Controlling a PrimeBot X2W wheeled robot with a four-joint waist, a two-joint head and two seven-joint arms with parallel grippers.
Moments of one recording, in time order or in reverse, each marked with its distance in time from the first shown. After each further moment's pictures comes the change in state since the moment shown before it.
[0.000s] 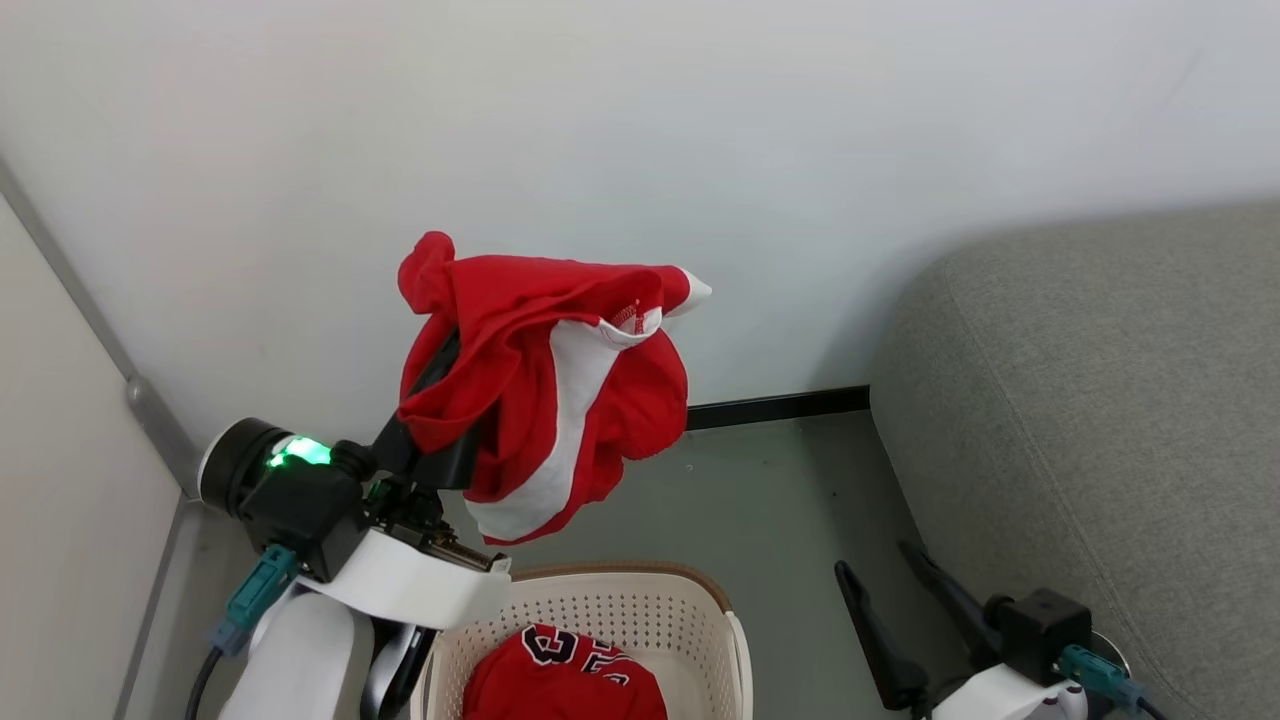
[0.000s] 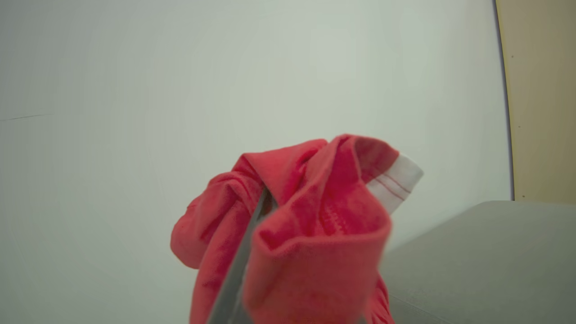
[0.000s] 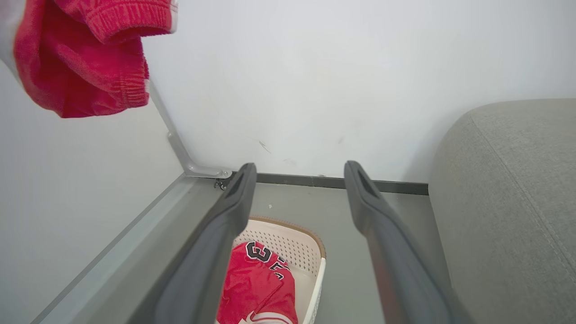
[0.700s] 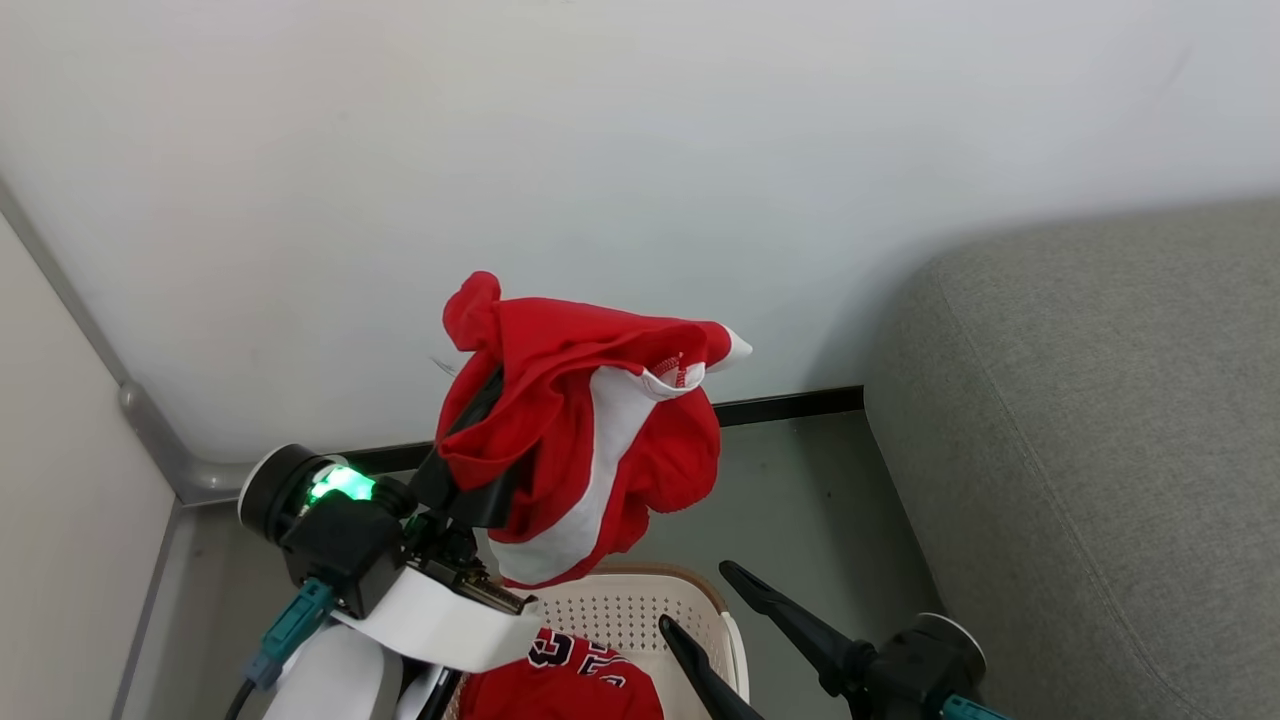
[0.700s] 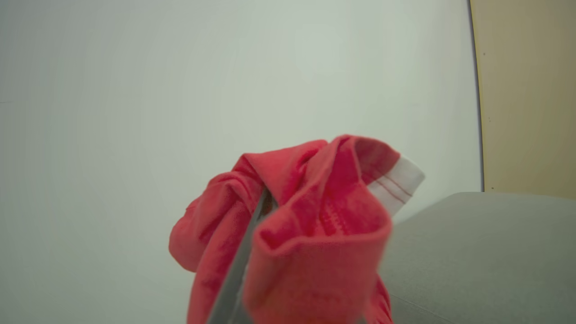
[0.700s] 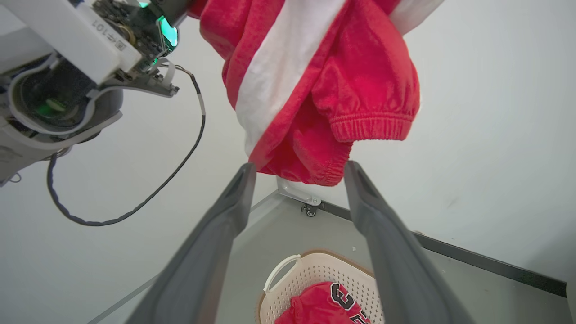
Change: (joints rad) left arm 0.048 0.001 -0.049 -0.030 0.000 -0.008 0.000; right arm -0.009 -0.032 0.330 -0.250 0.037 0.000 0.000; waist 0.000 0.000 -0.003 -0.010
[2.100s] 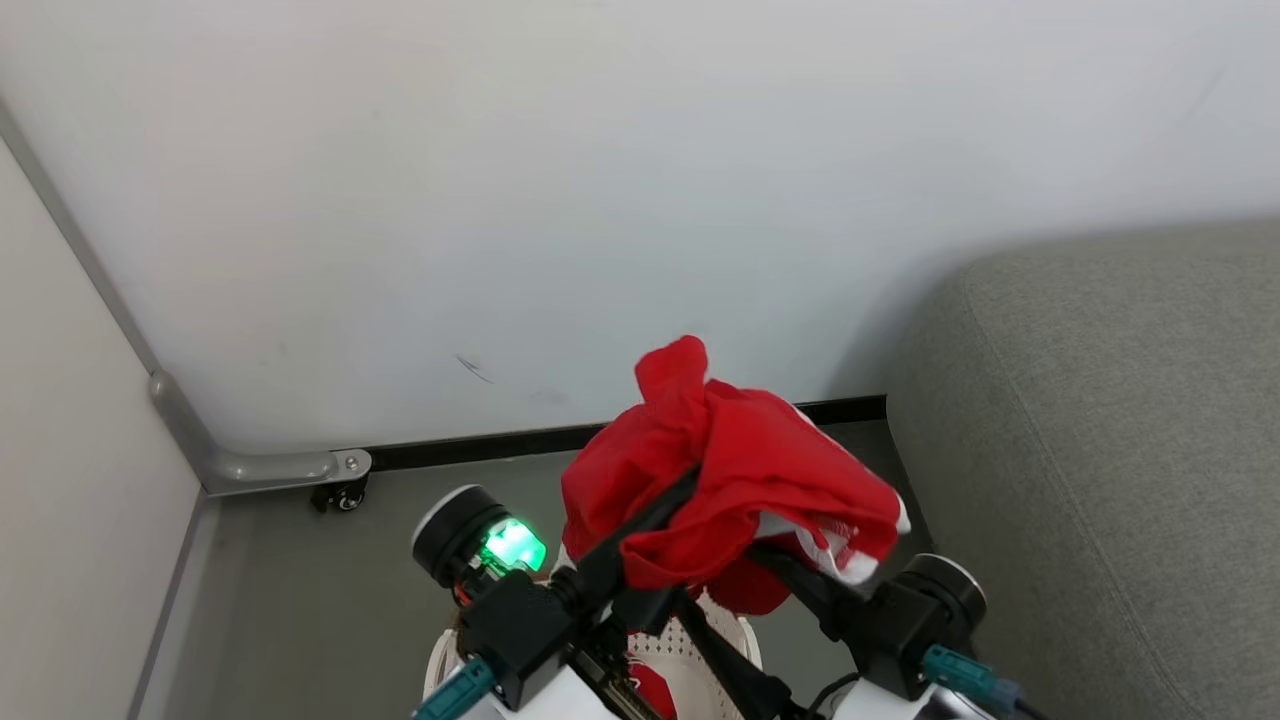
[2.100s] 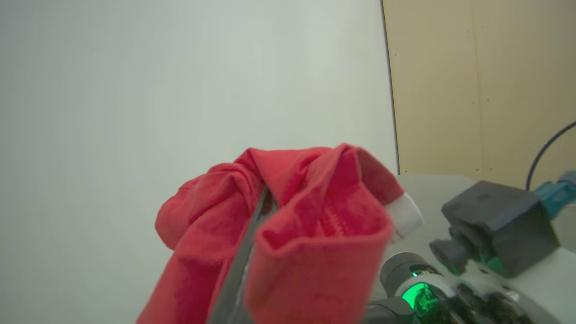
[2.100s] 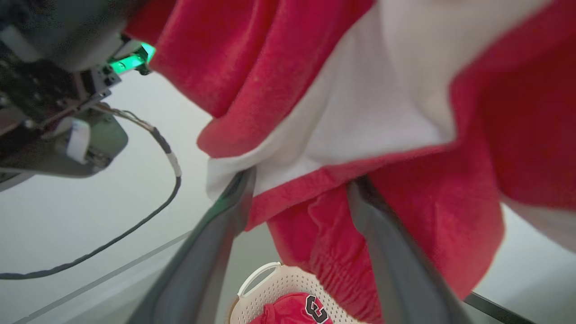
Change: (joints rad) left arm 0.002 0.006 -0.286 -0.046 -0.026 -0.010 -0.004; right arm -0.125 -0.034 0.034 0.068 -0.034 0.000 0.000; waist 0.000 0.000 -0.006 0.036
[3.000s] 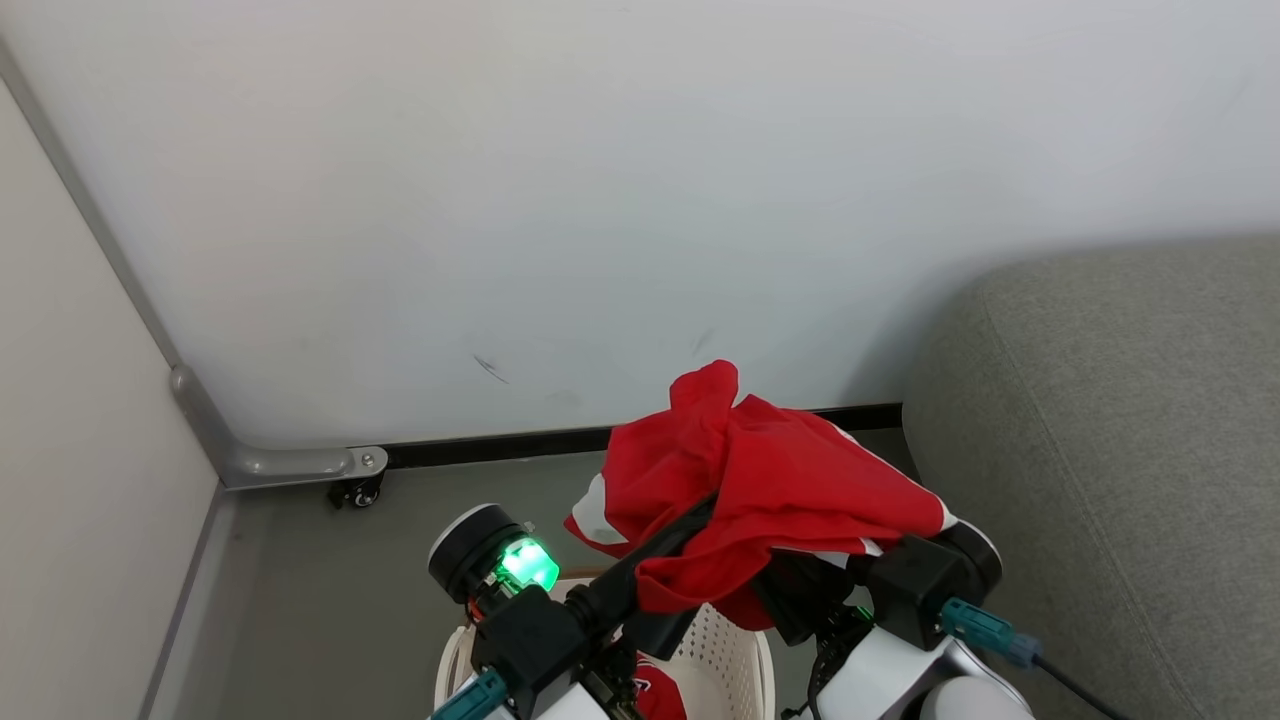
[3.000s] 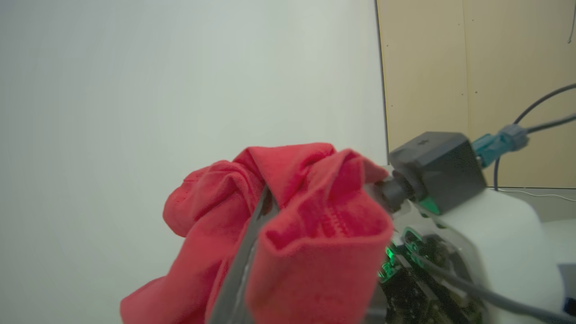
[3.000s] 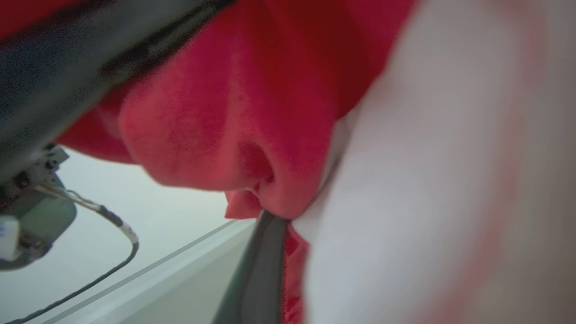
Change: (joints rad) left arm 0.000 0.025 -0.058 0.015 -0.027 0.000 0.000; right arm -0.037 0.040 -0.071 0.032 -0.010 0.000 0.000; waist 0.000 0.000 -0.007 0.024
